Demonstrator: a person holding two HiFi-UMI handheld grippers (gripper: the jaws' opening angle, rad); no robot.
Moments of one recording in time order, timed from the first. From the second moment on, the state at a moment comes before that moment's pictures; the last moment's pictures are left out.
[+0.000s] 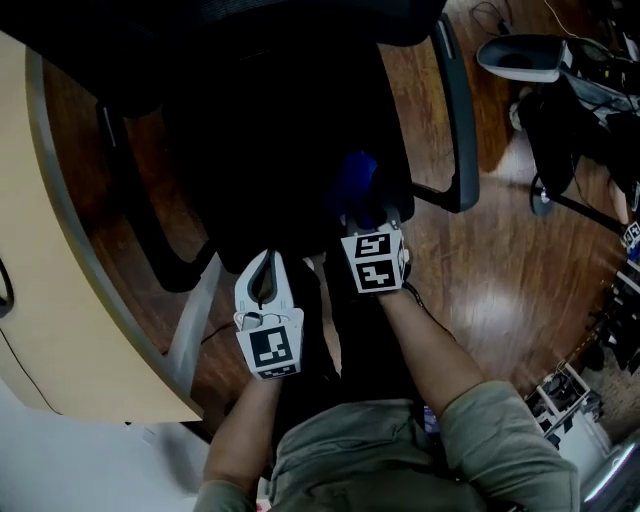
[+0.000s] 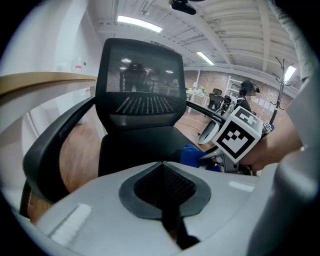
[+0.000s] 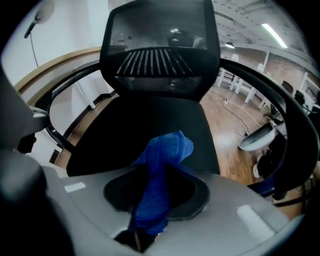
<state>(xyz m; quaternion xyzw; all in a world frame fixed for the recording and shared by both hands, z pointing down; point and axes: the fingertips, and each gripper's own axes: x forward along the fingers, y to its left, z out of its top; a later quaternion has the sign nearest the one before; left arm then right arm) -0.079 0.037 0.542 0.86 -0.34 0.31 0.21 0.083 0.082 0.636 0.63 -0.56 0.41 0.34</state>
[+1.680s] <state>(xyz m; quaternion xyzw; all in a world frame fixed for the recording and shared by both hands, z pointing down) -0.137 0.057 0.554 0.83 -0.39 0.32 0.22 -0.068 0.075 0.648 0.45 -0.73 0.36 0.36</state>
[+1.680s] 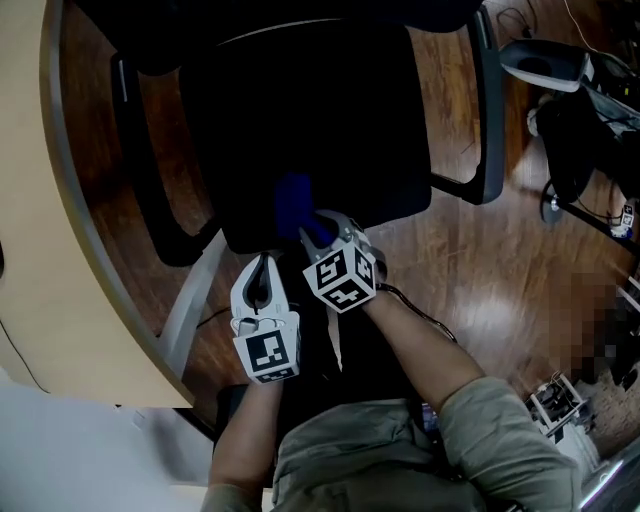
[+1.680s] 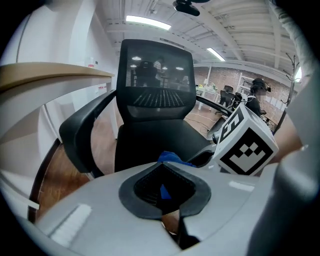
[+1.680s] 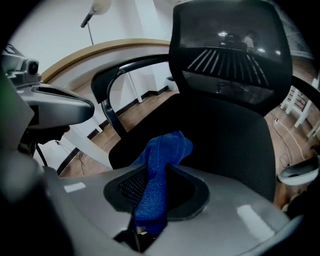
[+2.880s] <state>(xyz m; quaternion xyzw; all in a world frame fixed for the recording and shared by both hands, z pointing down) 0.070 0.150 0.560 0.90 -0.20 0.36 0.16 0.164 0.219 0.669 0.63 -0.56 0.47 0.27</state>
